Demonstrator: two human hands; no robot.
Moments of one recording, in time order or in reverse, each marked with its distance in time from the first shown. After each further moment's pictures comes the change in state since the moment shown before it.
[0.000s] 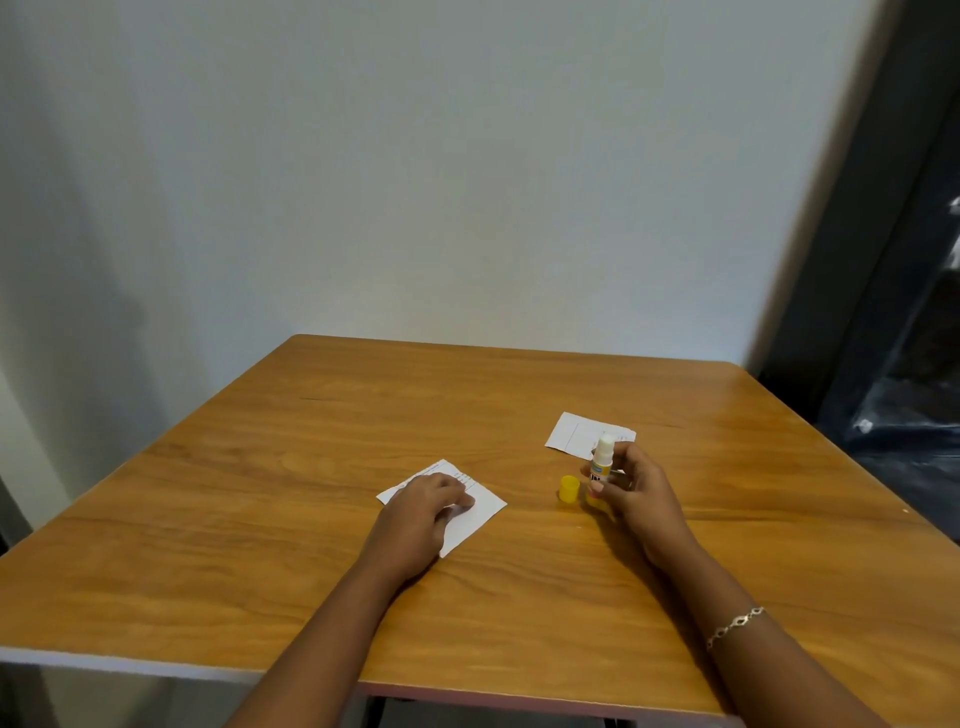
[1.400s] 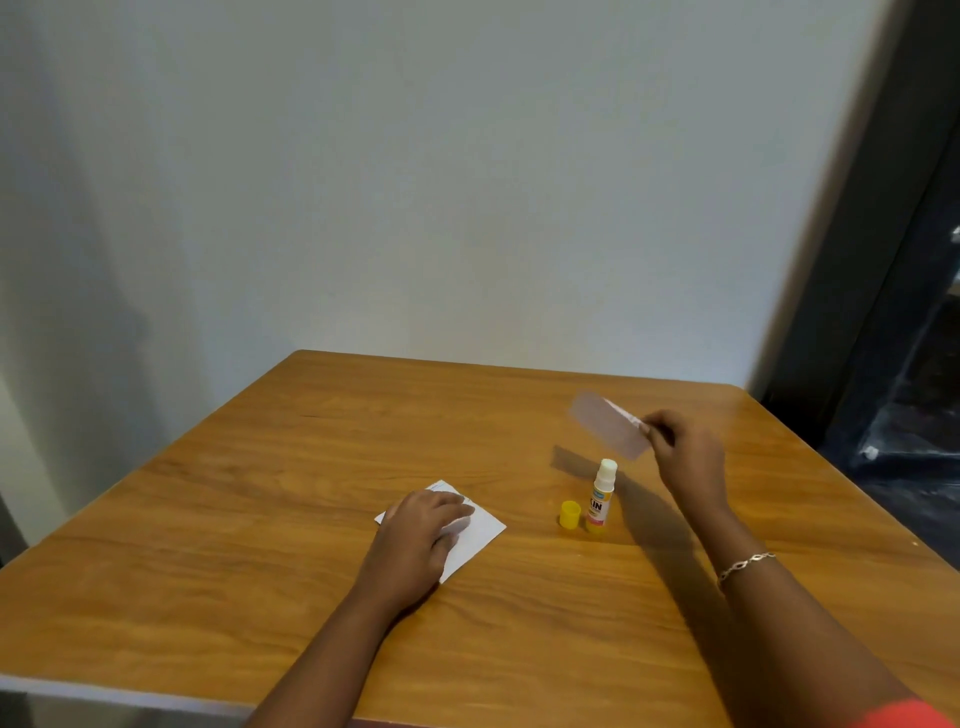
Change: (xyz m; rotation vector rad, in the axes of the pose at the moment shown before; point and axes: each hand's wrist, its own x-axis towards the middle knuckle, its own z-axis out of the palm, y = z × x) left_hand -0.001 -0.003 0.002 -0.028 0.108 0.078; right_hand 0.060 -0.024 -0.040 -0.662 0.395 -0.293
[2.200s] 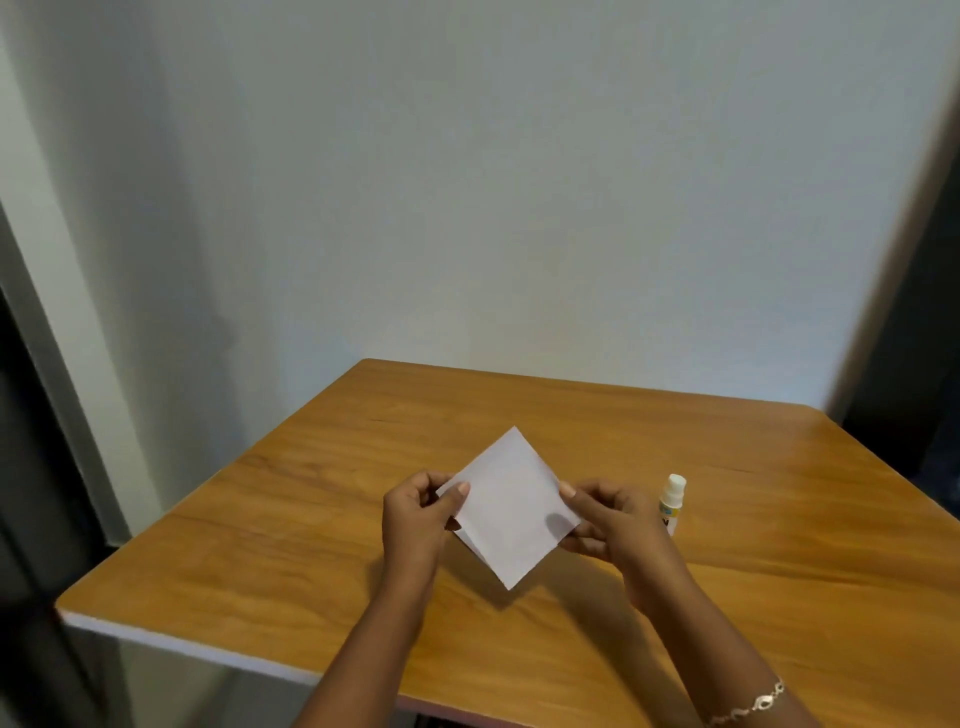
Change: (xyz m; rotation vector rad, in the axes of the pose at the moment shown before) left_hand -0.007 0.031 -0.058 -0.782 0.458 -0.555; right_hand -0.096 -0.121 0.020 0.908 -0.600 0.460
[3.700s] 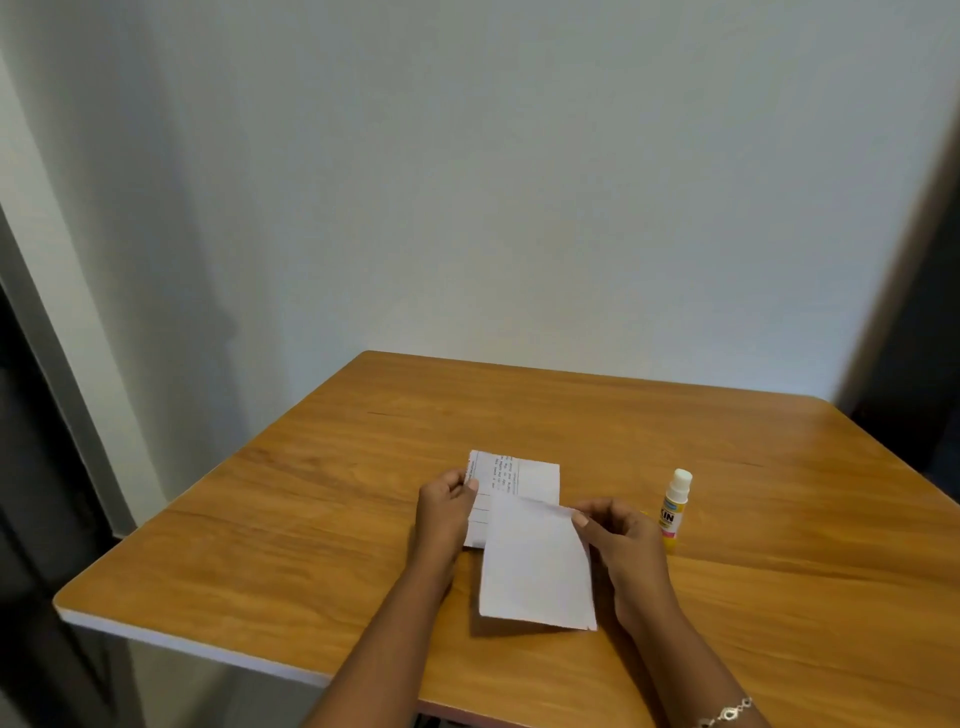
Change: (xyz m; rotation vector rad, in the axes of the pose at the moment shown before) left_hand 0.028 -0.035 0.022 0.040 -0.120 -0.170; right_hand 0.009 0.042 0.000 0.026 0.205 -0.082
